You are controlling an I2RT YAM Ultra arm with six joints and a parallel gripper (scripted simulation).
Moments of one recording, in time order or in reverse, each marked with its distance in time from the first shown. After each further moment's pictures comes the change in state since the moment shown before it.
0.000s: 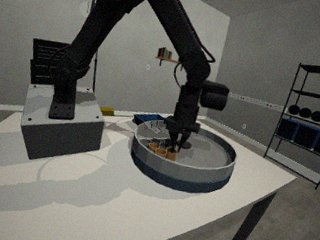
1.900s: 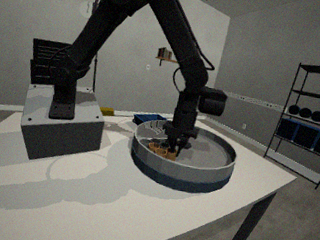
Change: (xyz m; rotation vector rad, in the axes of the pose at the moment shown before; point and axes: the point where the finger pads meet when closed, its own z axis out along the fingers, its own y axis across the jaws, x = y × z) arm -0.003 0.001 0.018 0.002 -0.001 -0.002
